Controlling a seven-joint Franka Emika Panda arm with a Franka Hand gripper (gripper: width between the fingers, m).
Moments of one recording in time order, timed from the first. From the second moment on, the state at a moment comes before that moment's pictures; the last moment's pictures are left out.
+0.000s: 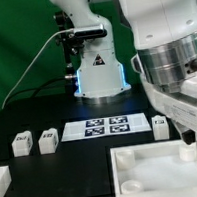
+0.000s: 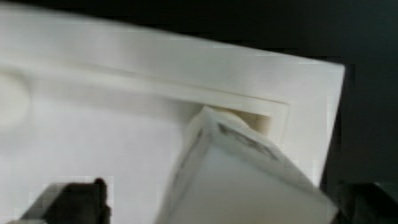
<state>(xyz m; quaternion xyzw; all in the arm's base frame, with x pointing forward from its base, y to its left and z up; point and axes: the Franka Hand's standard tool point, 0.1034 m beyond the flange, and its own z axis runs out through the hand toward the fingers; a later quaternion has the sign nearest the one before) 0.630 0.110 0.070 -0.81 0.57 0.07 0.09</state>
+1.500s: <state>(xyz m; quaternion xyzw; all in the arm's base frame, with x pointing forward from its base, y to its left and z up) 0.634 0.111 0.057 -0.82 0.57 0.04 0.09</state>
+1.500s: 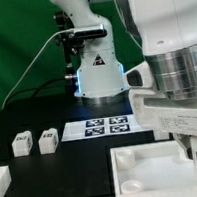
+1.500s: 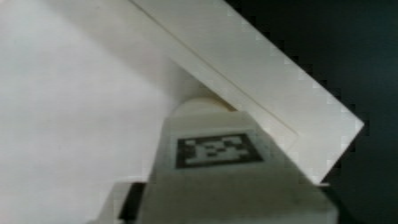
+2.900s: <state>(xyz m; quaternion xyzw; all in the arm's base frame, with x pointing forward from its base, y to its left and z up) 0.628 0.118 0.068 -0.83 0.55 0.04 0.11</state>
